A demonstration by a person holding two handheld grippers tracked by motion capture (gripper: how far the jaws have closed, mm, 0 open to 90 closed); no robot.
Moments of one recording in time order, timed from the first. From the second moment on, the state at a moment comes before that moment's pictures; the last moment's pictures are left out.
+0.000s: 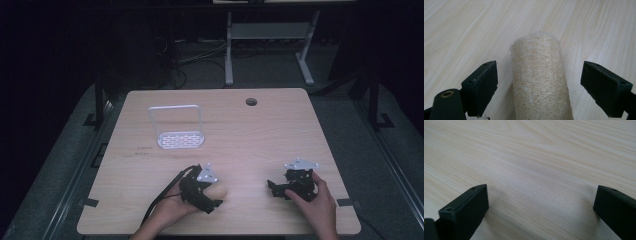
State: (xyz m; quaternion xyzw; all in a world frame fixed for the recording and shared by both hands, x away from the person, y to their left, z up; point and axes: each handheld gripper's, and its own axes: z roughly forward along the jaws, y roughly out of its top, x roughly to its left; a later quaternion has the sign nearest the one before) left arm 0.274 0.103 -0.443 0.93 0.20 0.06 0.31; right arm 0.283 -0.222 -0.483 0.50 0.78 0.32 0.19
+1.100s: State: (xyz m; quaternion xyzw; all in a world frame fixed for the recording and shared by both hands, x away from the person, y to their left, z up) left arm 0.275 0.100 -0.452 0.93 0.21 0.06 0.30; right arm 0.283 -0.222 -0.483 0.50 0.78 0.32 0.19
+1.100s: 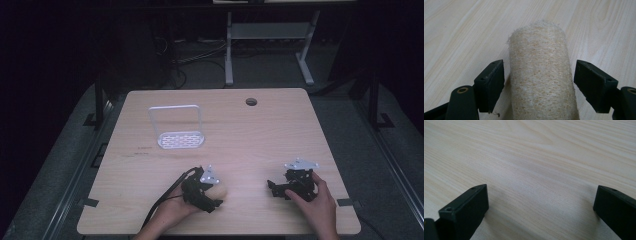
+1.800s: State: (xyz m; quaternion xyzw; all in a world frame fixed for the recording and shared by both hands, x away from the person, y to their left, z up) left arm 0.276 0.106 -0.448 0.93 0.21 0.05 0.31; right arm 0.283 -0.222 -0.483 0.50 0.78 0.32 0.19
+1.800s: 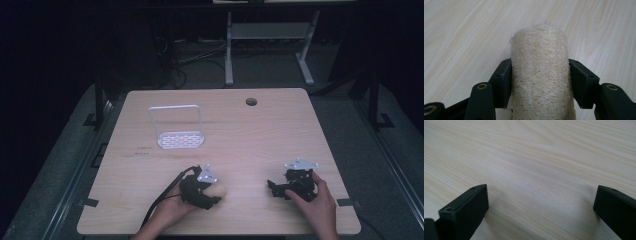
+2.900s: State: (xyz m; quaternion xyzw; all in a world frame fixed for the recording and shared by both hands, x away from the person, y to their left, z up) left arm 0.288 0.153 -0.437 0.91 0.26 0.07 0.32; right arm 0.283 -0.221 -0.483 0.50 0.78 0.32 0.19
